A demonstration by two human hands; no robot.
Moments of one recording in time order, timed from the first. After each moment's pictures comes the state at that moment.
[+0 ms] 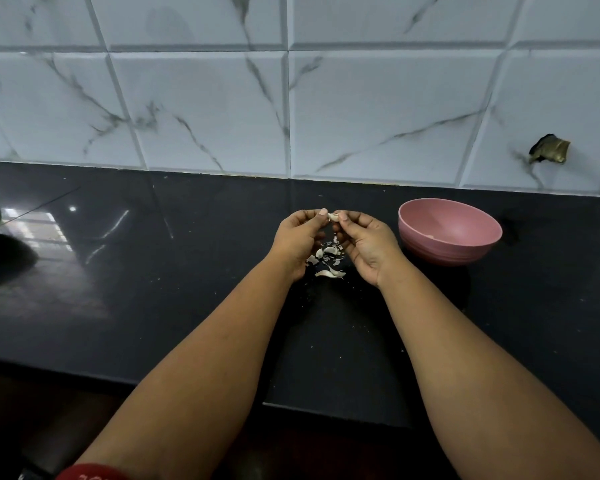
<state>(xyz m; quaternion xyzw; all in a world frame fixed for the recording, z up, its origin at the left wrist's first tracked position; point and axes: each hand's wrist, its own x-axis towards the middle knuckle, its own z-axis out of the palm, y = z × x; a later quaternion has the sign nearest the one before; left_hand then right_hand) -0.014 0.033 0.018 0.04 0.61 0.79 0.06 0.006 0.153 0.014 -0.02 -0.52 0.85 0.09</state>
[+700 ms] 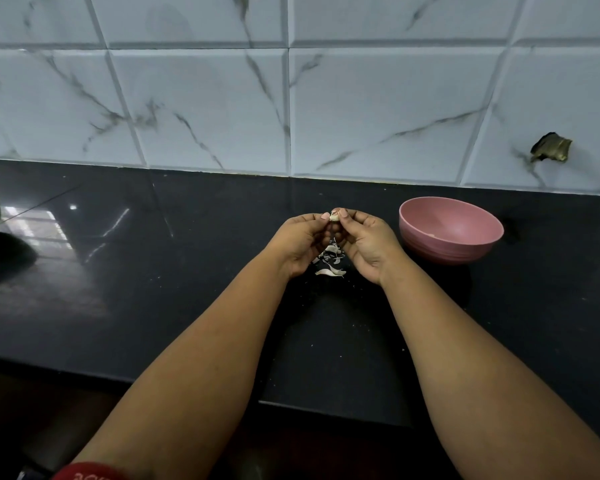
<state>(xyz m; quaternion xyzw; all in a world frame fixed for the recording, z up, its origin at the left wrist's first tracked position) -0.015 0.032 0.023 0.06 0.55 0.82 0.15 0.012 0.151 0.020 0.01 -0.51 0.86 0.06</state>
